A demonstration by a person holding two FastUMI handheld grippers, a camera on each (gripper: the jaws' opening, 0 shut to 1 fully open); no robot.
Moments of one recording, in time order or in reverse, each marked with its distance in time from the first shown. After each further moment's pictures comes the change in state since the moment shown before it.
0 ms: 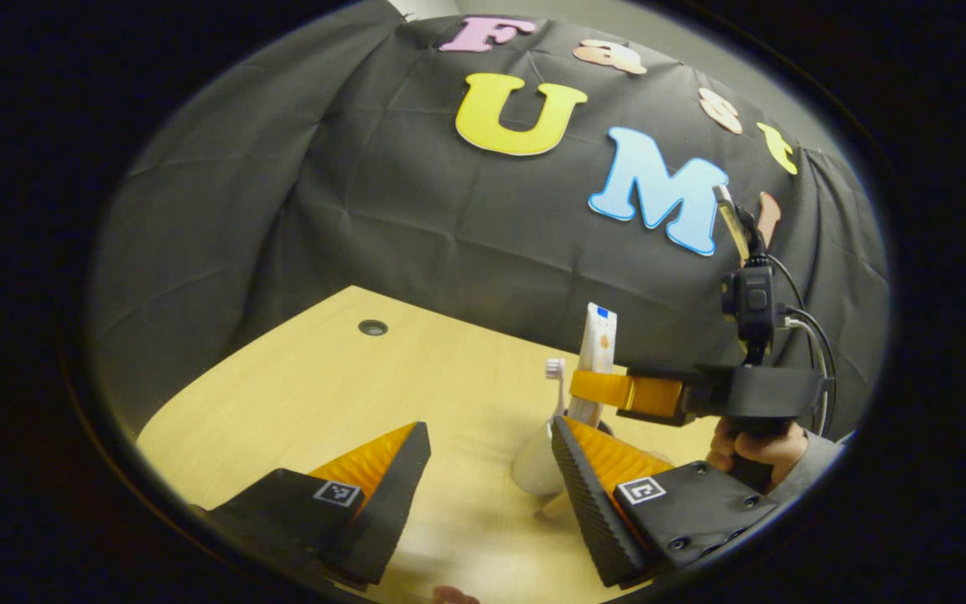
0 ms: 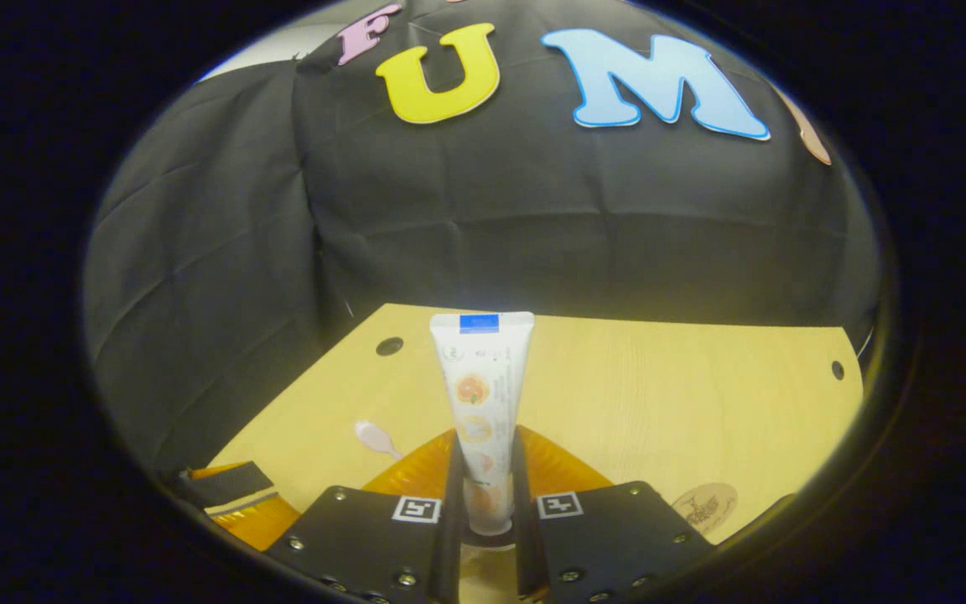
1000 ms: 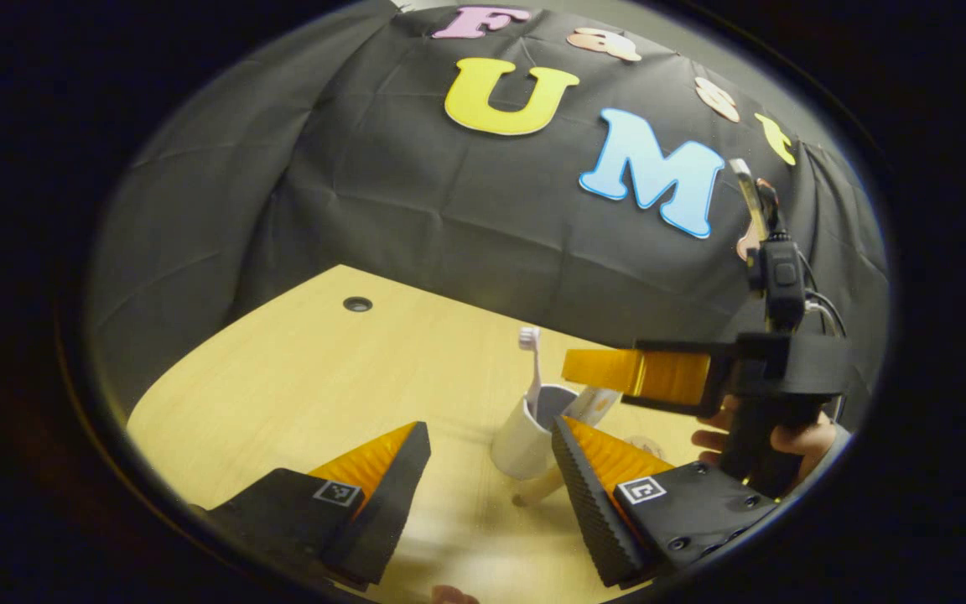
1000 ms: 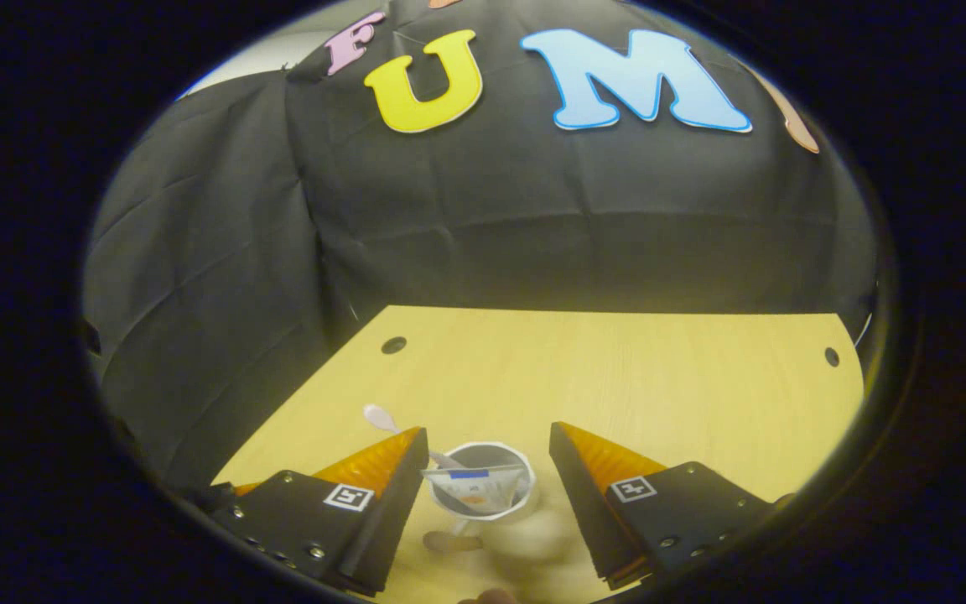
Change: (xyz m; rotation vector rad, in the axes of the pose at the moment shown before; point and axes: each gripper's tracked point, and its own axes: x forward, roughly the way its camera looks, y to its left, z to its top) left arm 0.014 -0.036 -0.034 0.006 0.066 -0.024; right arm -0.046 -0.009 0.016 0.068 -0.029 0.035
